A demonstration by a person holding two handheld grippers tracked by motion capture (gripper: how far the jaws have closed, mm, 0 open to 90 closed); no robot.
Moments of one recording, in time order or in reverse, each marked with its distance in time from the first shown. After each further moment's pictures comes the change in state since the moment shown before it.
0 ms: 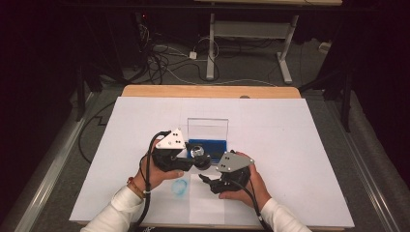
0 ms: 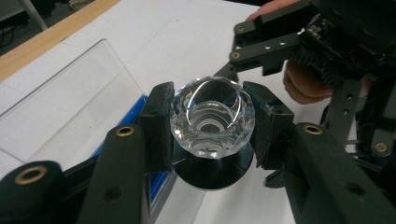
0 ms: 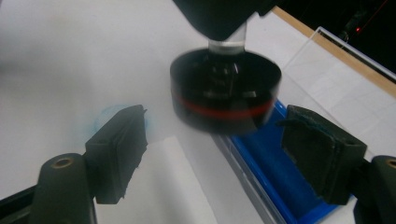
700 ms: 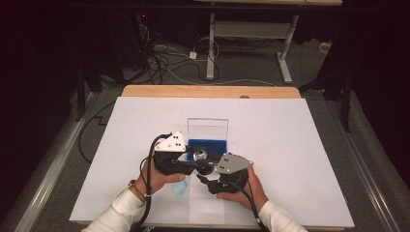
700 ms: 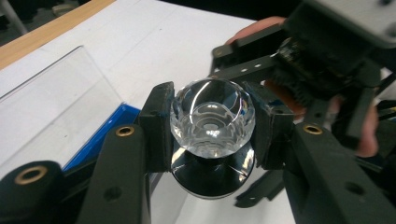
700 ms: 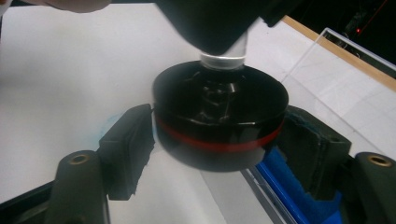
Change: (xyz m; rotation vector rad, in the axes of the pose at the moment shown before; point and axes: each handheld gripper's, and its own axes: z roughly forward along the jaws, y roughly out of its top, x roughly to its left) left arm -0.009 -0.001 0.001 -0.042 -0.058 -0.005; right arm 0.004 -0.004 0.002 -0.021 0.005 0.038
